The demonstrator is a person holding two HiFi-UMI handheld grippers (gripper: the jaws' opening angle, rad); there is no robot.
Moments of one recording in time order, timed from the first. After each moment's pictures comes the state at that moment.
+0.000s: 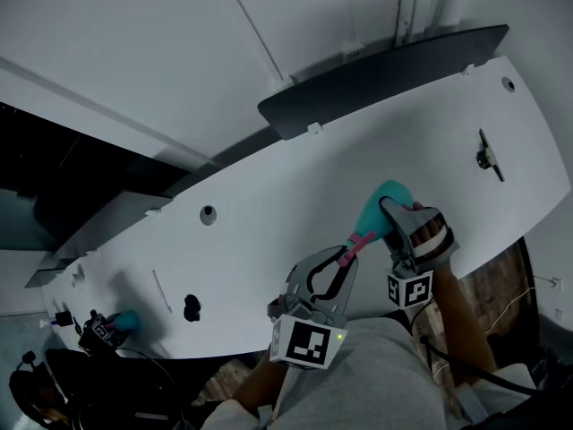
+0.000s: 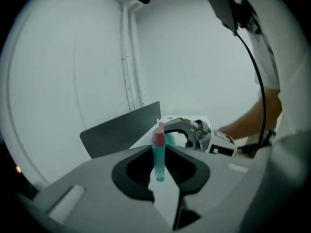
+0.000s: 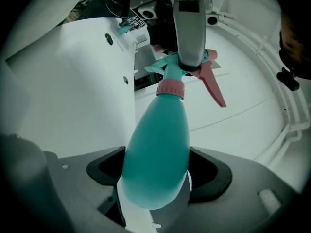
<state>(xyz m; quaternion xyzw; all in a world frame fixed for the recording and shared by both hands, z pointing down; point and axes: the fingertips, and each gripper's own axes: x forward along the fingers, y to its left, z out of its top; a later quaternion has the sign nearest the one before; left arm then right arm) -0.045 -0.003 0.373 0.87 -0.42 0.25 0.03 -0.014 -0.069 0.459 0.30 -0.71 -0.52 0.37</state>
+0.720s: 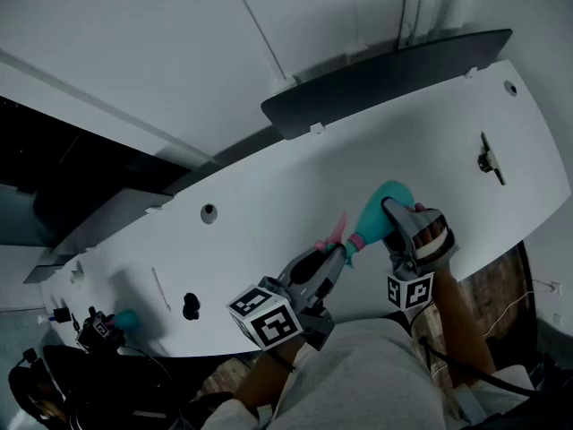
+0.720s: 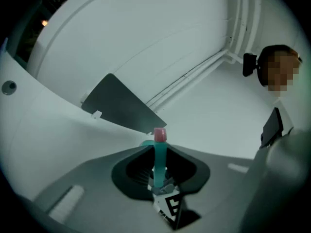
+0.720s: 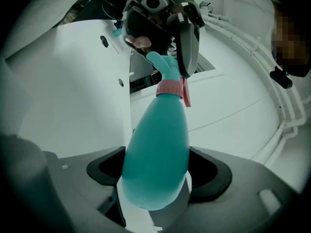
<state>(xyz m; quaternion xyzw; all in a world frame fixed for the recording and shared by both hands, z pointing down) -0.079 -0.019 0.375 0.80 -0.41 -0.07 0.44 -0.018 -0.071 0.448 0.32 -0.72 -0.52 0.34</state>
